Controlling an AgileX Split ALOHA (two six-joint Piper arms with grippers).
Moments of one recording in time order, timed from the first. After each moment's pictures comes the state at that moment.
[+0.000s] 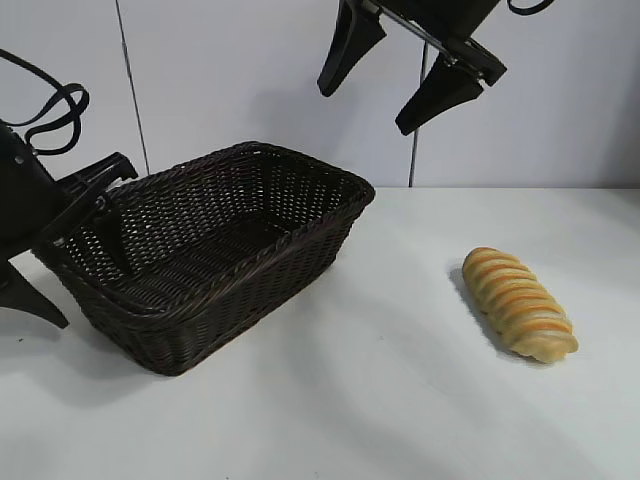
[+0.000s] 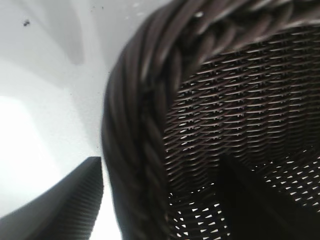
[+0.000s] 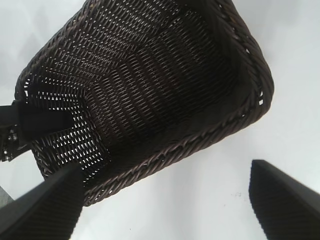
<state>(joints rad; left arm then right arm) -0.24 1.80 -0.99 -0.42 0.57 -0.58 0.27 1.98 -1.80 0.52 1.11 -0.19</state>
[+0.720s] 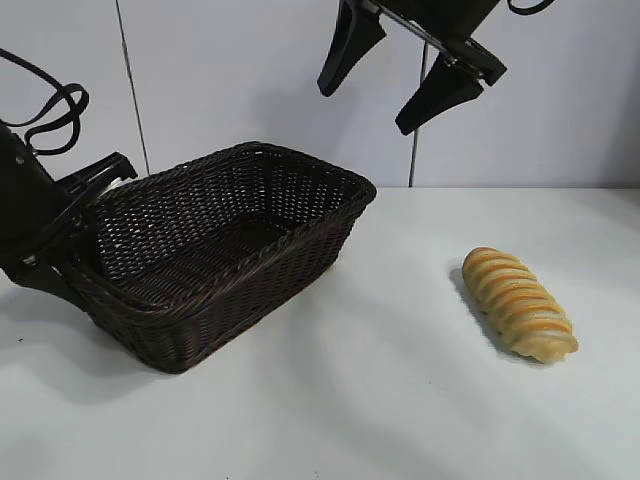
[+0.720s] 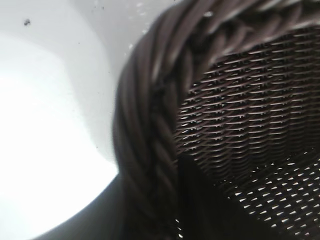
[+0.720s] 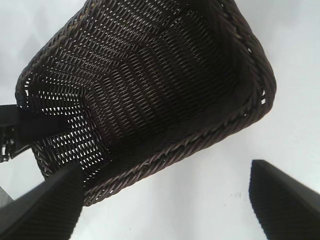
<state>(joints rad) -0.24 1.80 -0.99 -0.43 0.57 -0.62 0.27 1.98 -1.80 0.52 1.11 -0.19</state>
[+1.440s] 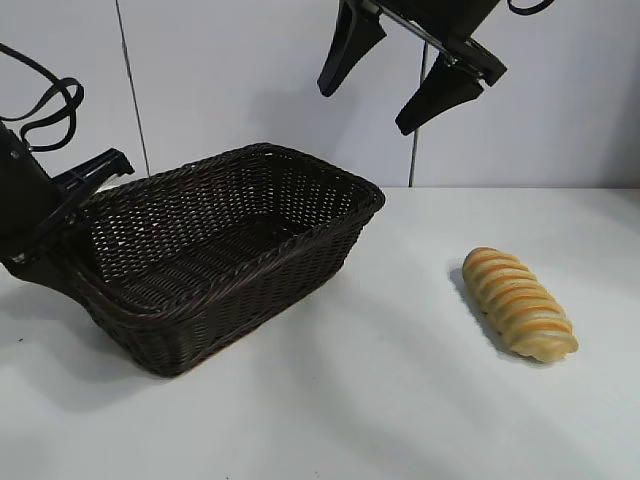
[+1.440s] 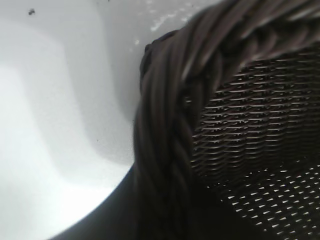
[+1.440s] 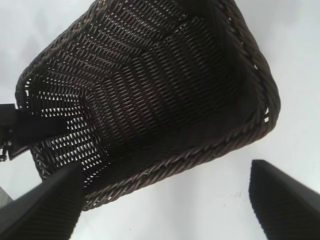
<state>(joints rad) -0.18 1.77 -1.08 -0.51 0.73 -0.42 0.27 1.98 -1.80 0.52 1.10 -0.19</state>
